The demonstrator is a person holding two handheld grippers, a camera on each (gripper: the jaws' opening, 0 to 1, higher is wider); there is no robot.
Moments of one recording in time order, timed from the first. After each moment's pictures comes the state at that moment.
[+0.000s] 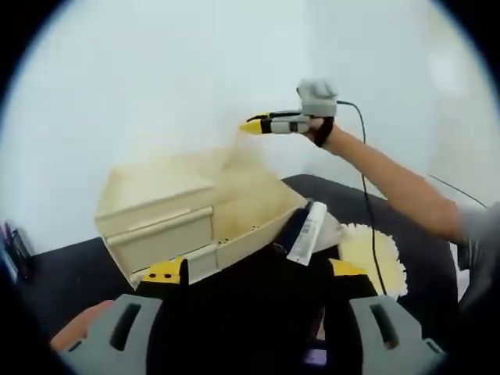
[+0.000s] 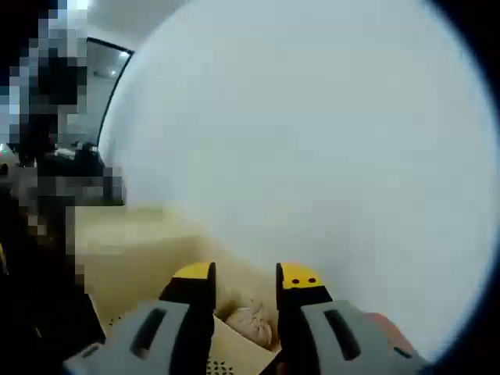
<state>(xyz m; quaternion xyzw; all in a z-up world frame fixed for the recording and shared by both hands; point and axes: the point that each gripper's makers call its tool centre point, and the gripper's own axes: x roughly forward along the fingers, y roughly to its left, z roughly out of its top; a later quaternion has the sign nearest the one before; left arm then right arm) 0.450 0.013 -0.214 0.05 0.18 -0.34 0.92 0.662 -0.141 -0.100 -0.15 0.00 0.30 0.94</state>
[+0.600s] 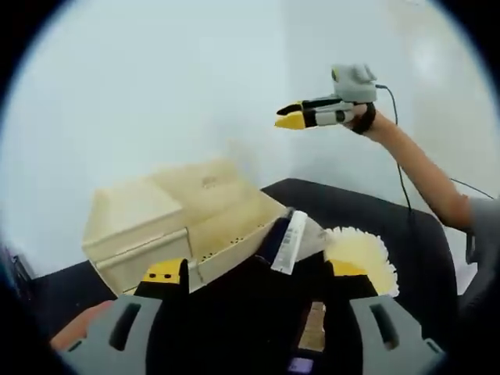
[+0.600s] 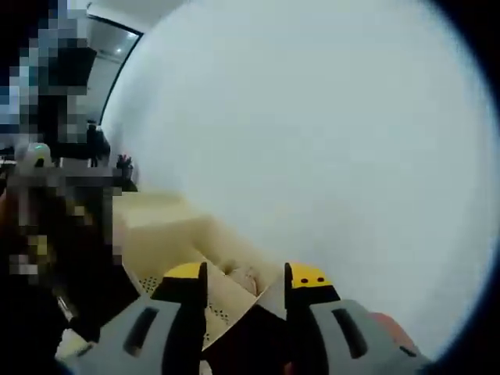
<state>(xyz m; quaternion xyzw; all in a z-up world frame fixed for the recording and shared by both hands) 0.437 -0.010 -0.202 0.07 0.16 -0.37 0.91 0.545 -0.191 -0.082 -0.21 0.03 0.28 0.94</state>
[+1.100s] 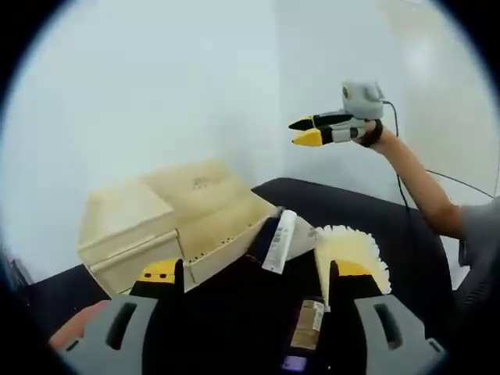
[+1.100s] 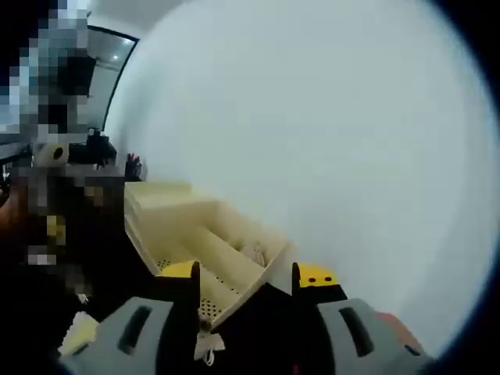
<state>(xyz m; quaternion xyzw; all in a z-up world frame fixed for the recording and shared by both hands) 0.432 -0.015 -0.200 0.08 0.16 -0.39 0.90 0.522 -0.218 -0.123 -0.17 0.05 0.29 0.94</state>
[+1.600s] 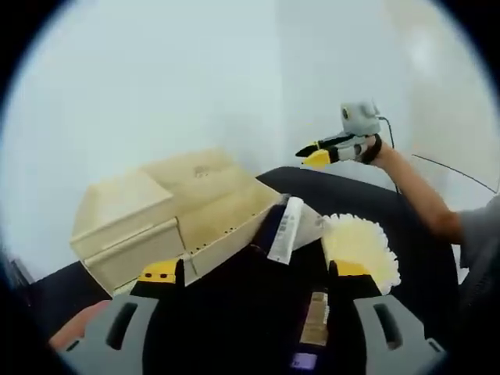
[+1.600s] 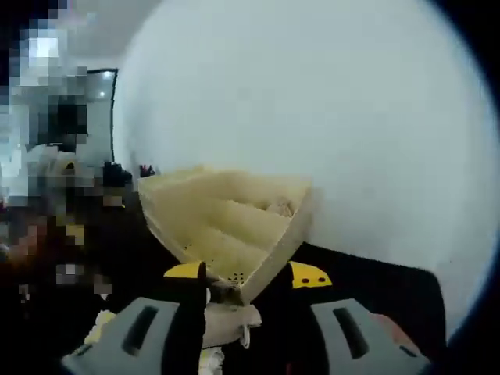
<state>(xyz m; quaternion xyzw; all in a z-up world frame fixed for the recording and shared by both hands) 0.437 -0.016 -0.219 0.10 0.18 -0.38 0.90 0.523 -0.233 -0.210 0.01 0.16 0.37 0.91</state>
